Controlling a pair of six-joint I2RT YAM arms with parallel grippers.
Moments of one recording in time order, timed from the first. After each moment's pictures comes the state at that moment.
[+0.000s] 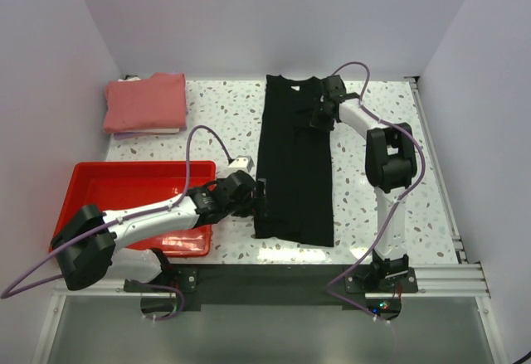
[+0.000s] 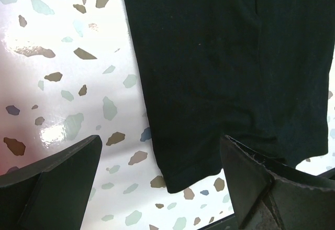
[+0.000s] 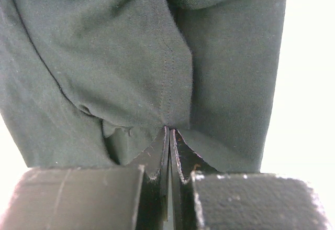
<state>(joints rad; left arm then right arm) -0.94 1.29 0.70 -0.30 -0.26 -0.80 0.24 2.22 1.76 -0.54 -0.05 0.48</state>
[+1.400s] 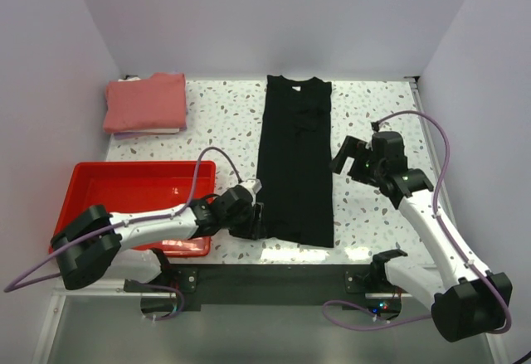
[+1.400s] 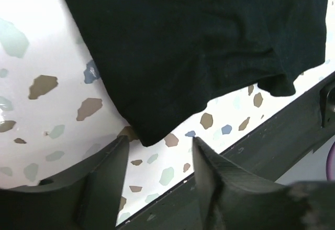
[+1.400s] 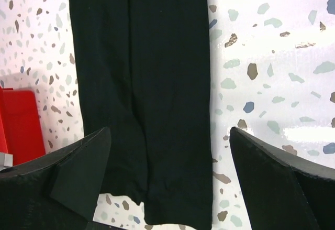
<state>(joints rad) -0.98 1.28 0.55 -0.19 0.06 -0.80 0.24 0.99 0.83 -0.56 -0.04 0.55</state>
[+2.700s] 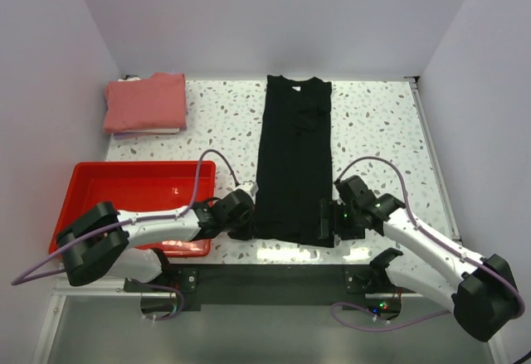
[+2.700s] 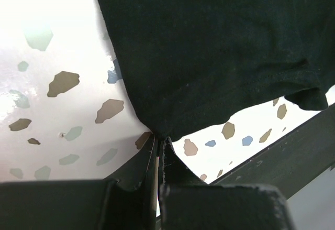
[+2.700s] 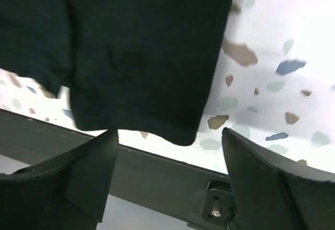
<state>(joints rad) -0.99 1.33 0.51 -0.14 0.00 -0.84 0.57 0.96 0.54 -0.75 -0.13 0.61</state>
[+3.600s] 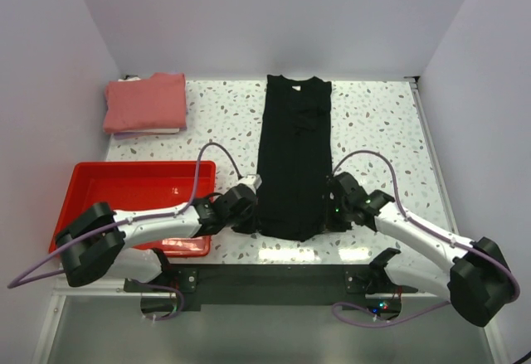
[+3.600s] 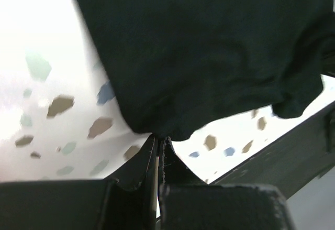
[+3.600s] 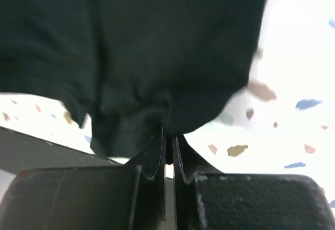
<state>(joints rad) -0.99 1.32 0.56 -0.16 -0.04 -0.82 0.64 1.06 0.52 -0.62 -0.09 0.69</state>
